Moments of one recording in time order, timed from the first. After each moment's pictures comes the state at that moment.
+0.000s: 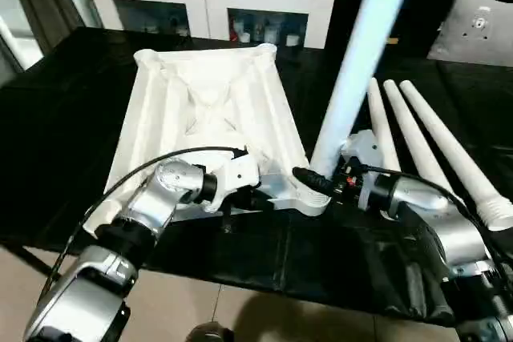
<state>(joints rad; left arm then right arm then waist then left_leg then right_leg) -0.66 0.34 -0.40 0.67 0.02 -0.07 -1.17 -0.35 -0.40 0.14 0.18 0.24 0.27 0.88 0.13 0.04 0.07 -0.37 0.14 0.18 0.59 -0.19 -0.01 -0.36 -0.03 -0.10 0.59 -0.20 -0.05</state>
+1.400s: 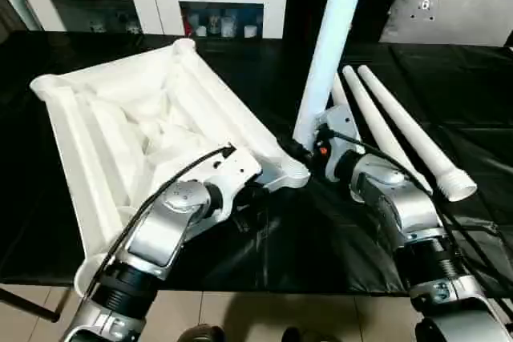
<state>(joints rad) -0.39 0.23 -0.31 0.06 0.11 0.57 -0.75 -0.51 -0.21 0.12 0.36 0.17 0.29 0.57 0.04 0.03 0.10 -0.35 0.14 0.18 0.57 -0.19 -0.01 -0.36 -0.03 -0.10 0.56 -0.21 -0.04</state>
